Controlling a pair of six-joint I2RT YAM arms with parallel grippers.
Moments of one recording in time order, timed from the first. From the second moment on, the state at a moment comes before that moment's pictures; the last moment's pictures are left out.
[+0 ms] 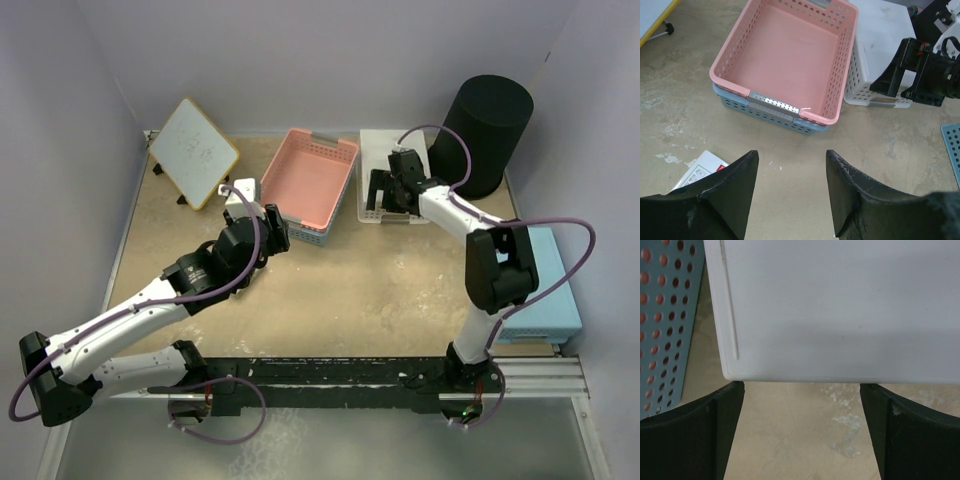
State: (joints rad) left arm -0.92 1.01 0.96 -0.39 -0.68 -0.60; right arm 0.32 1.78 1.27 -0.38 0.15 0.35
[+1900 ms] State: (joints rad) left arm -0.92 0.88 0.95 -0.50 -0.71 -0.68; right arm 0.41 2.16 1.83 -0.32 -0.24 0.53
